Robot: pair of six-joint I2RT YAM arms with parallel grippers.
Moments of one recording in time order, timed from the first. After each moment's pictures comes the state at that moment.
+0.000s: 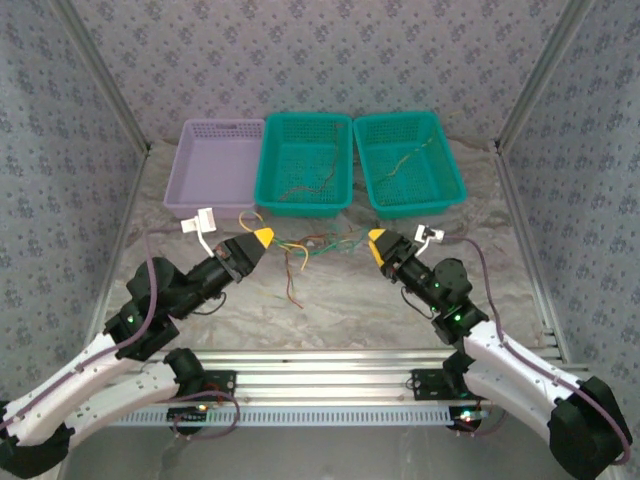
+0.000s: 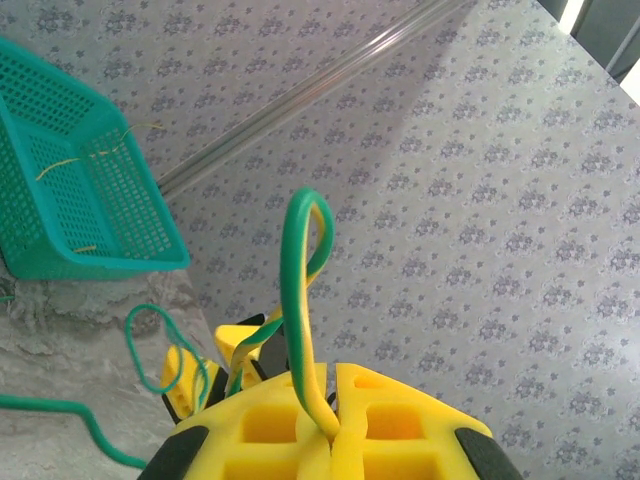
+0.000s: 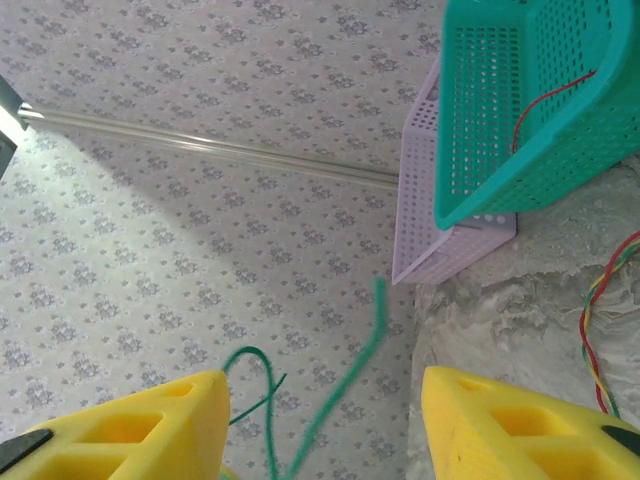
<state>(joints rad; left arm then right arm) -0.91 0.59 0.76 -0.04 -0.02 -1.04 0.57 0.80 0.28 0.58 -0.17 1.39</state>
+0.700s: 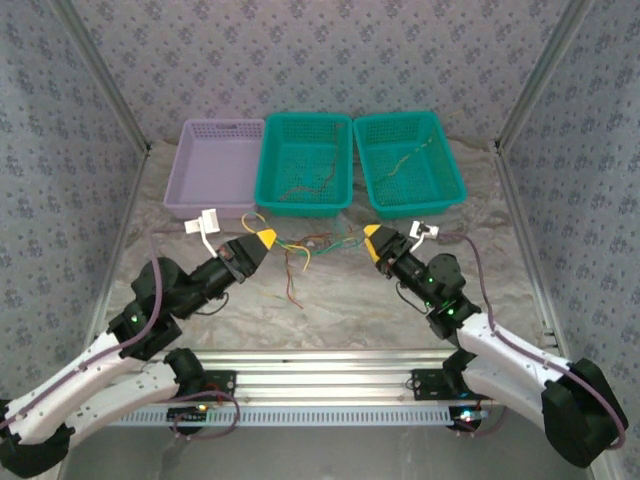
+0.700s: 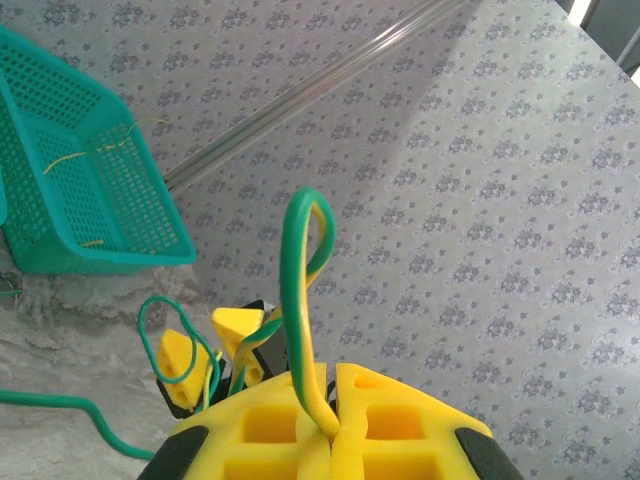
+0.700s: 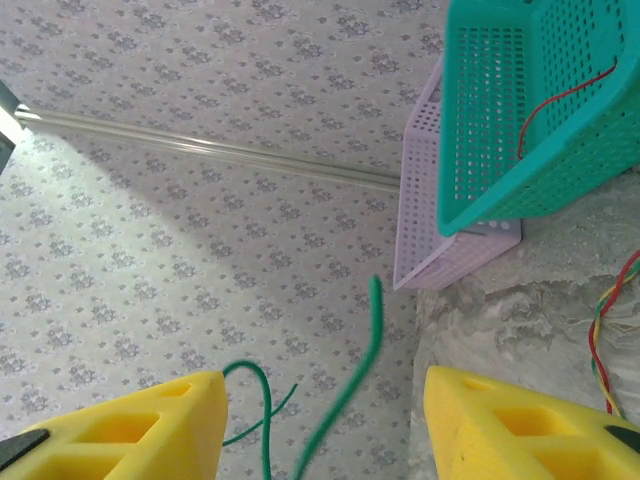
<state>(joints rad) -0.91 0.60 0.74 -0.03 -0.02 -1.04 0.58 0.91 0.30 0.68 -0.16 1.39</state>
